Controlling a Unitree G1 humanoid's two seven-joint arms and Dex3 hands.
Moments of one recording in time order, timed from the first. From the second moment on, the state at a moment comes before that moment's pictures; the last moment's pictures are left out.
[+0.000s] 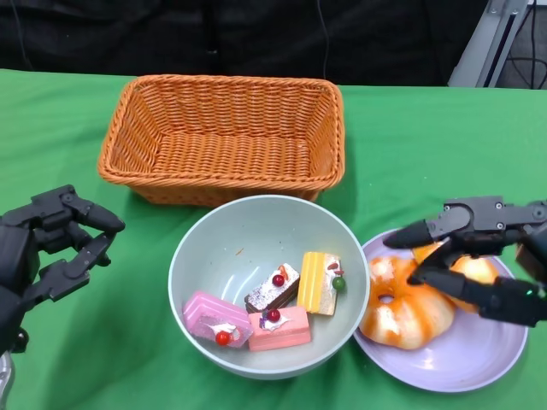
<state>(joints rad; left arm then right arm) -0.26 0.25 0.19 0.67 -0.08 -0.71 -0.25 0.07 -0.23 -0.05 -0.40 0.03 -0.13 0.42</state>
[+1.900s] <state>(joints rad) -0.16 0.51 -0.06 0.24 0.62 -1.05 -0.18 0.10 -0.13 0.01 -0.33 0.14 -0.15 0.27</state>
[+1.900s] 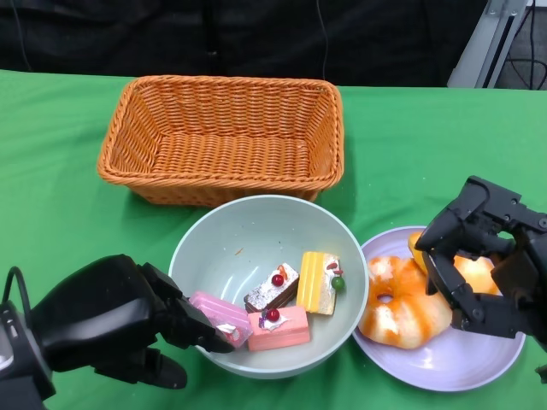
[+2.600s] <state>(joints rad) -0.23 0.55 -0.21 0.22 0.70 -0.89 -0.15 0.11 -0.13 0.02 -0.33 0.11 -0.14 0.26</state>
